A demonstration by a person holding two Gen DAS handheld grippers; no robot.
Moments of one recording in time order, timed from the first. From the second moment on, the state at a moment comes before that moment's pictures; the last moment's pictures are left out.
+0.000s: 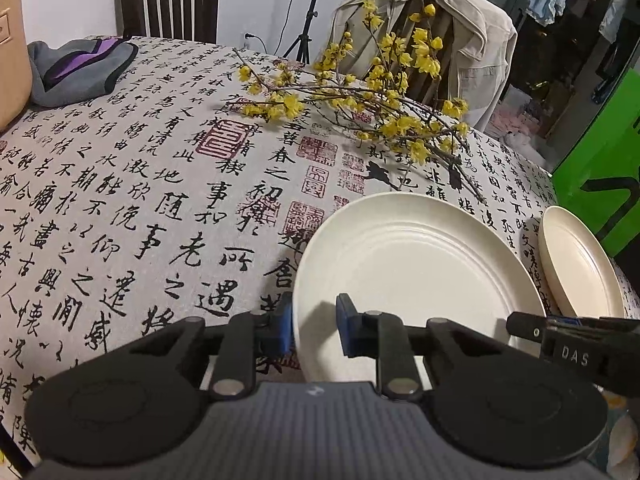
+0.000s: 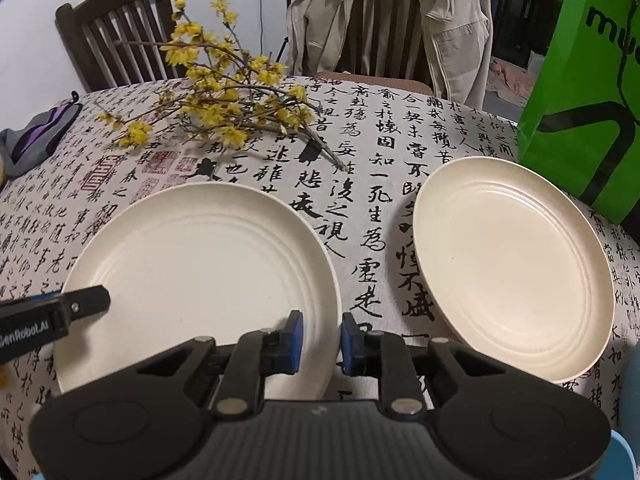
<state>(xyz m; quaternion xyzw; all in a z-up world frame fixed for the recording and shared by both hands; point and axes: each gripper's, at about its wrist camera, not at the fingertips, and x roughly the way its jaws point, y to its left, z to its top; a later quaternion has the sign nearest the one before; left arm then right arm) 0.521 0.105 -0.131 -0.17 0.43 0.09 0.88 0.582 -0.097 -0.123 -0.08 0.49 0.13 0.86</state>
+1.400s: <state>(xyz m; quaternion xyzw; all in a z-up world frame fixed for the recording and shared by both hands) 0.500 0.117 -0.085 -0.17 0.33 0.12 0.92 0.552 -0.077 -0.076 -0.10 0.38 0.14 0.91</state>
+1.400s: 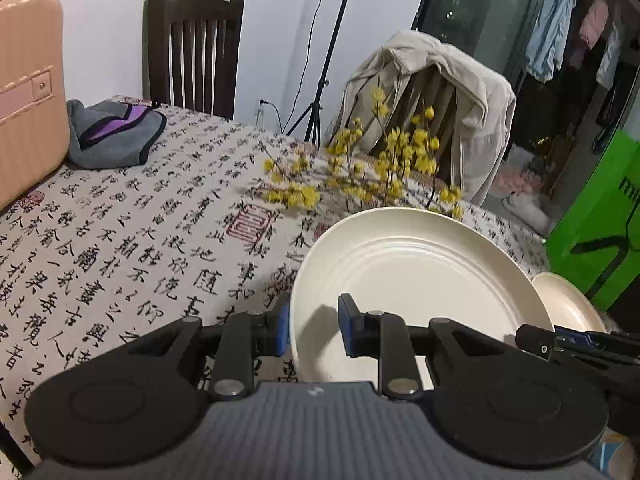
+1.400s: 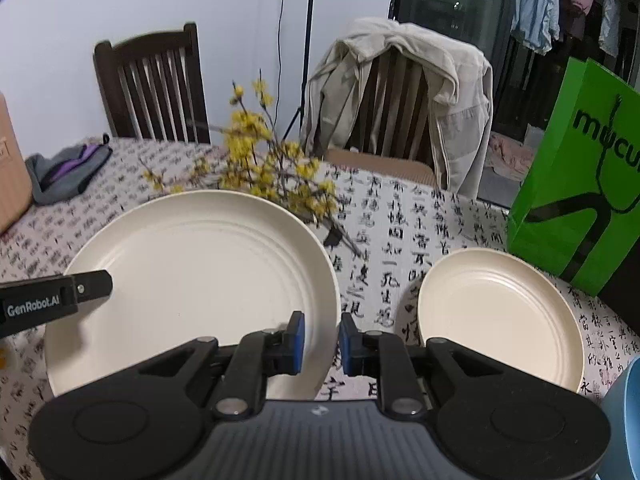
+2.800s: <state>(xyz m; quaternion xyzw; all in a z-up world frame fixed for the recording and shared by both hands) 0.425 0.091 -0.004 -0.16 0.23 0.07 0.96 0.455 -0.125 -0.004 -0.03 0.26 0.13 0.95</state>
